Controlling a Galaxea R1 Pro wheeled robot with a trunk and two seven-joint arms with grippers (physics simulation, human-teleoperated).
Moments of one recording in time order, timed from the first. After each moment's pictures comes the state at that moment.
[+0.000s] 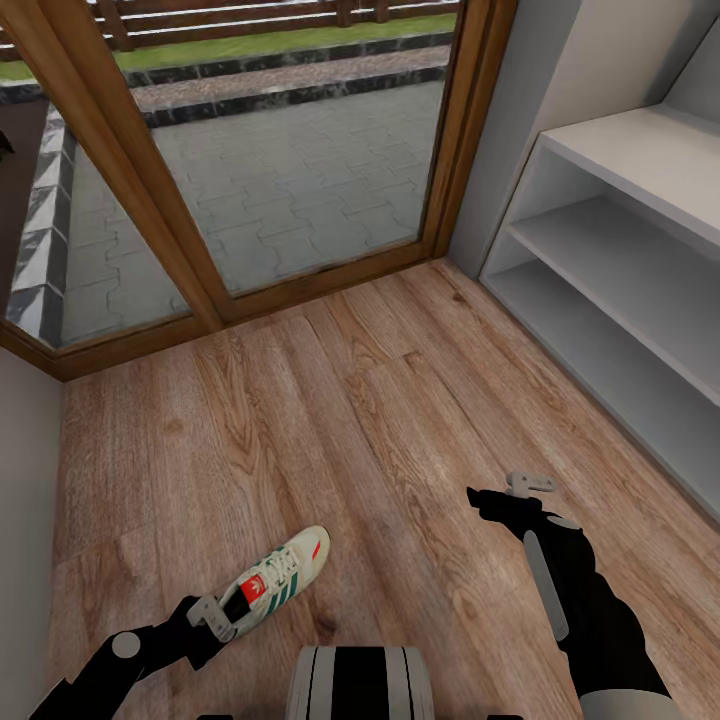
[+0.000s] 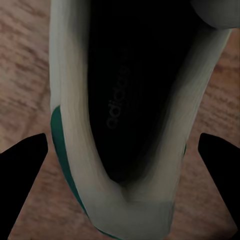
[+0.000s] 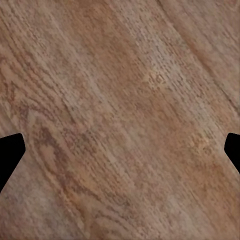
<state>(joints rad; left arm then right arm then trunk) -0.39 0.22 -0.01 -0.66 -0.45 -0.09 -0.57 -0.45 0.00 -0.11 -1.32 -0.09 0.64 -0.01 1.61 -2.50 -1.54</state>
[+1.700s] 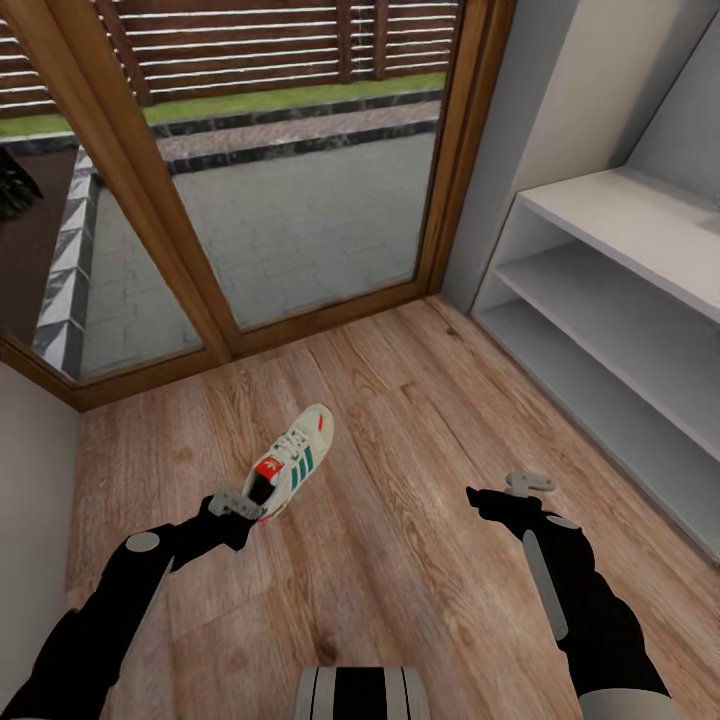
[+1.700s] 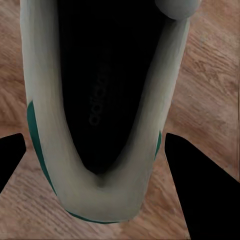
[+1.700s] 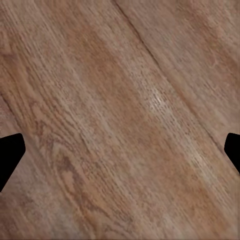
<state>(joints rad) -0.39 0.15 -0.01 -1.34 -0.20 0.44 -0.58 -0.45 0.00 -0.11 -1.32 -0.08 0.64 -0.01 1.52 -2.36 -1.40</state>
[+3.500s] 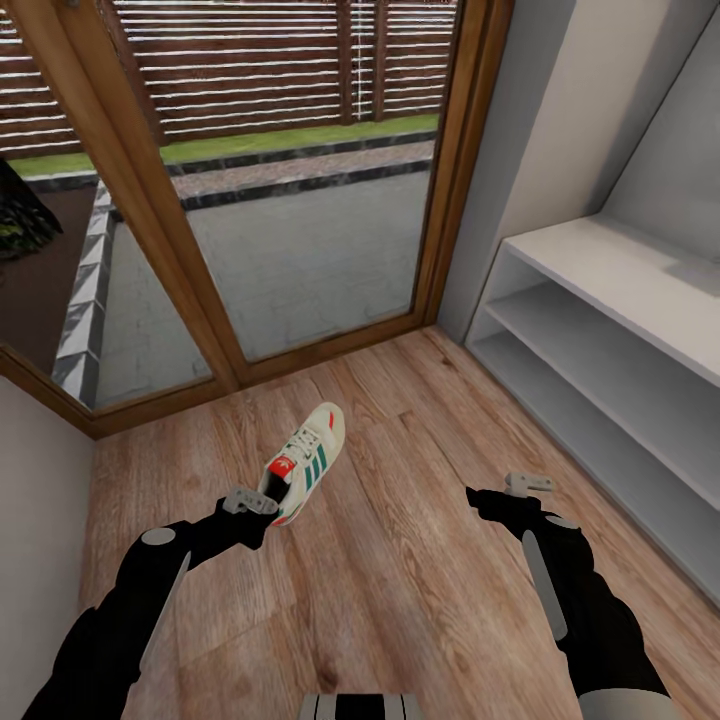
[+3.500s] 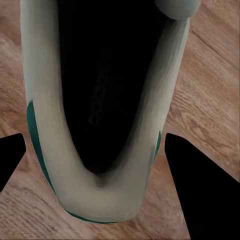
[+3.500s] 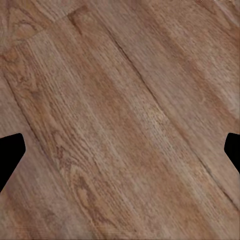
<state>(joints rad) -0.38 0.08 -0.01 -1.41 -0.18 0.57 -0.58 -0.45 0.00 -0.11 -1.32 -0.08 0.64 -0.01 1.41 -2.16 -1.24</state>
